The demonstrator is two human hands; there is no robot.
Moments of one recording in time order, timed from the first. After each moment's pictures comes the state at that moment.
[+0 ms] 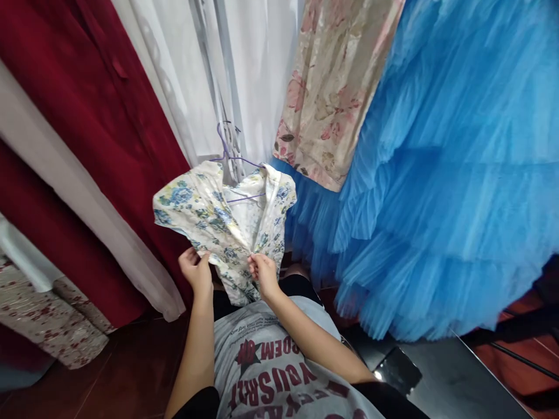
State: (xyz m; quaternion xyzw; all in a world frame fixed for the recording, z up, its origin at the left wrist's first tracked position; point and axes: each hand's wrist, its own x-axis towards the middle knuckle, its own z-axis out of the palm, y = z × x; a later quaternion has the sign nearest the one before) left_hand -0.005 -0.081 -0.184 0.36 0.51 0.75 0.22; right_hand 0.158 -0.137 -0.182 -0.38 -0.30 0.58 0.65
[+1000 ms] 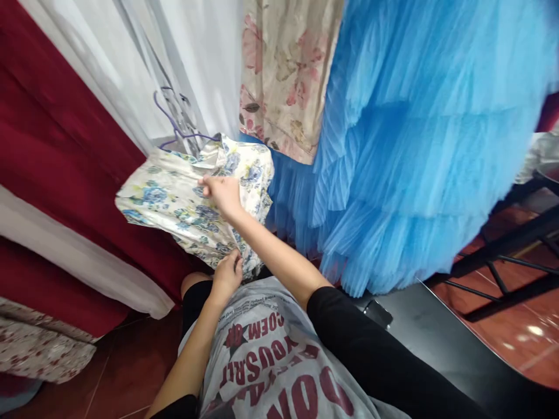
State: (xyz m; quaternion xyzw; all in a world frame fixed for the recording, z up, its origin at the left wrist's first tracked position) left_hand 0.068 -0.126 -0.219 0.77 0.45 0.38 0.26; right_hand 0.178 -0.033 -0.042 -0.37 -0.45 0.43 0.70
